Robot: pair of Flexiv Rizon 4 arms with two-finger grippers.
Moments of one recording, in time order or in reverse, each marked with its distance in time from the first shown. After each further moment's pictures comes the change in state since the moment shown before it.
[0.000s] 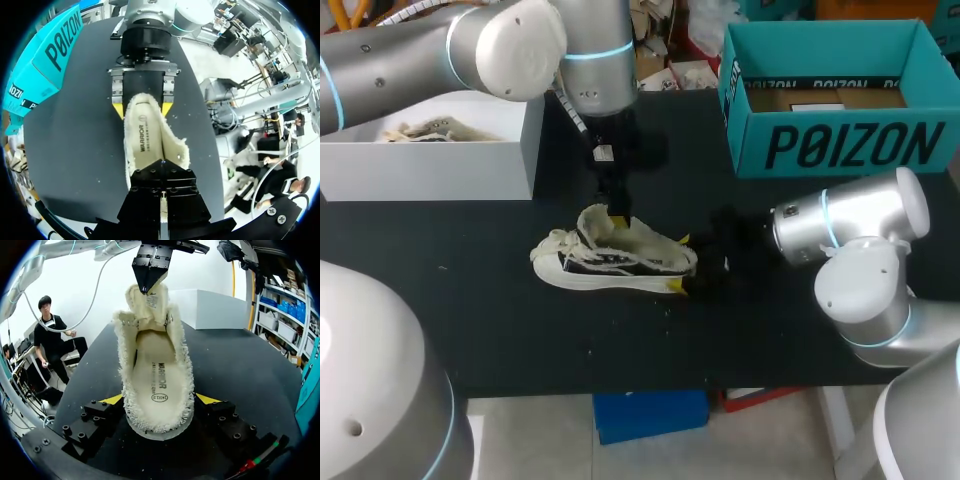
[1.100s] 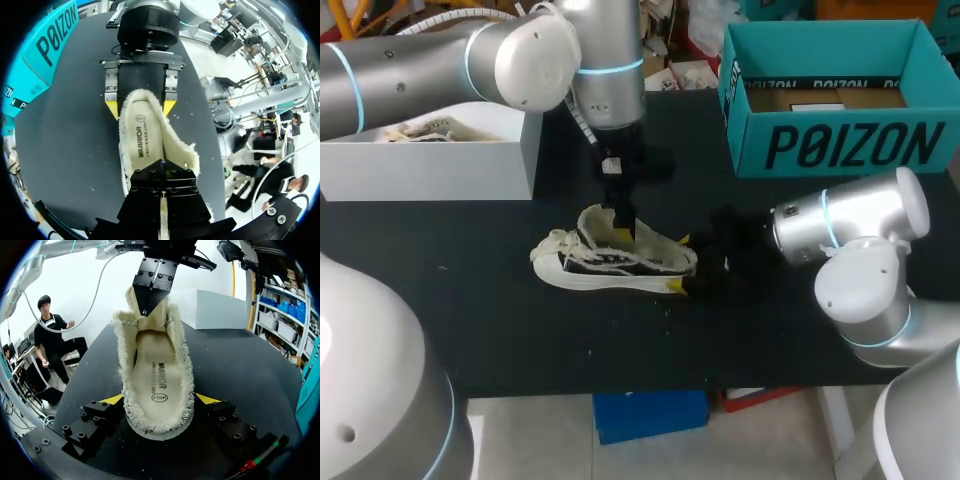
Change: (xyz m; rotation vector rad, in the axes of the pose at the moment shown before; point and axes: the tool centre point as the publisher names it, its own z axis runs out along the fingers) left arm -0.007 -0.002 0.027 -0.017 0.051 -0.001; right arm 0.000 0.000 0.000 0.000 0.000 0.000
